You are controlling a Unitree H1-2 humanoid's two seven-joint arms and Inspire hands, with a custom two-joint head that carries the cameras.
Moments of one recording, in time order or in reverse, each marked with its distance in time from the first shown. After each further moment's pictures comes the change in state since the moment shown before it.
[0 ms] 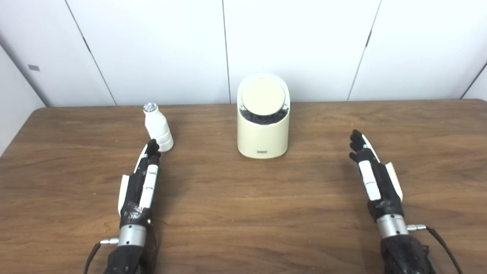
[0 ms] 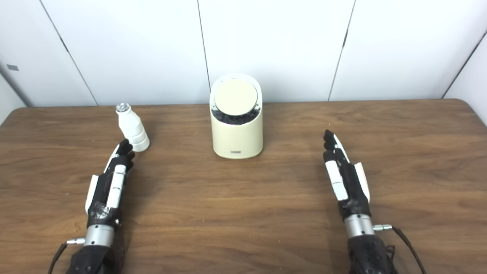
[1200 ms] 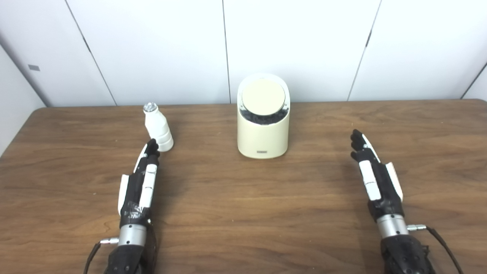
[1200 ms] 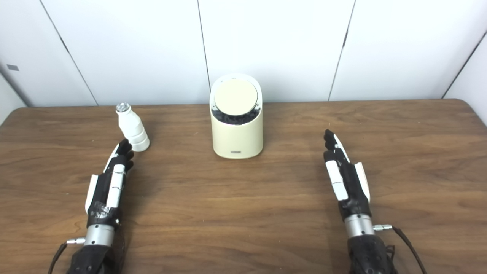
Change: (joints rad) left arm 0.000 0.002 -0.012 0.004 0.020 -0.008 0.018; right arm 0.000 0.000 0.001 0.004 -0.001 -0.011 -0.004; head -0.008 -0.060
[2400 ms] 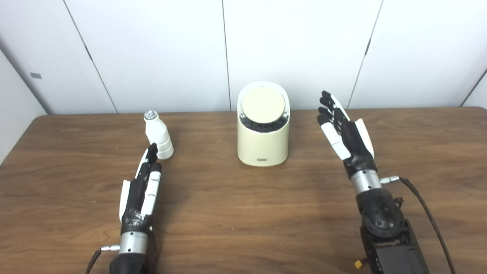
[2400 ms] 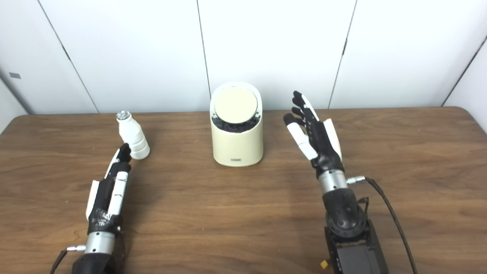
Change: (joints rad) left arm 0.001 -0.012 -0.009 0.008 0.017 -0.044 0.004; right arm -0.279 0.009 0.084 -0.006 -0.168 0.166 0.003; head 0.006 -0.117
